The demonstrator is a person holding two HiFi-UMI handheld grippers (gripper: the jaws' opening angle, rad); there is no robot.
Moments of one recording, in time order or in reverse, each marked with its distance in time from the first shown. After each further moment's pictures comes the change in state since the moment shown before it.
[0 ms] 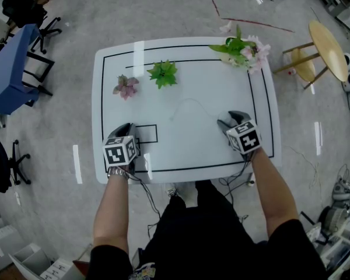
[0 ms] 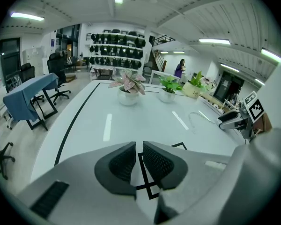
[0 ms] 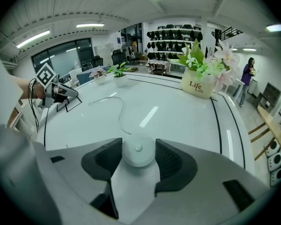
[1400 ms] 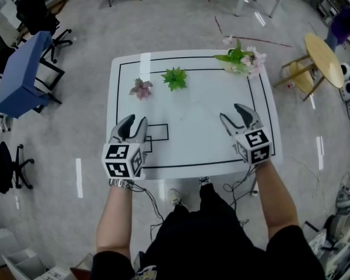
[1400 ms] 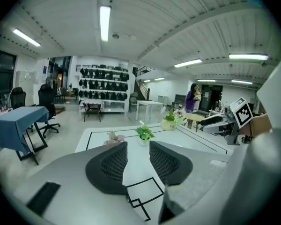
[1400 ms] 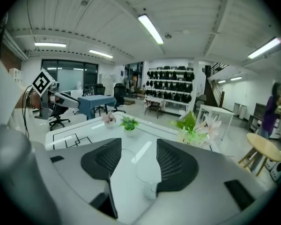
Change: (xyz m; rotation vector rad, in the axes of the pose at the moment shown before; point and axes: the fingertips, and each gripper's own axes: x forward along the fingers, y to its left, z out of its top) left arm -0.144 -0.055 0.093 0.163 -0.385 -0.112; right arm -0.123 0.059 0.108 -0.076 -0.433 -0.112
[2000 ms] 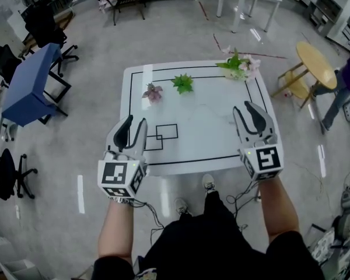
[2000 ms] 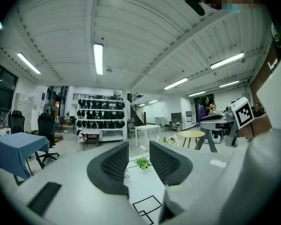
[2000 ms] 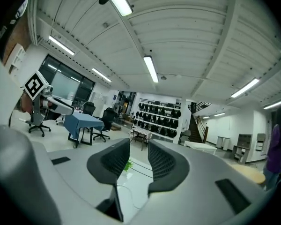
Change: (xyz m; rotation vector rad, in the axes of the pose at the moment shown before) left arm -0.145 -0.023 0.088 0.137 -0.334 -0.003; right arm -0.131 0.064 0.125 -0.139 -0.386 -0.219
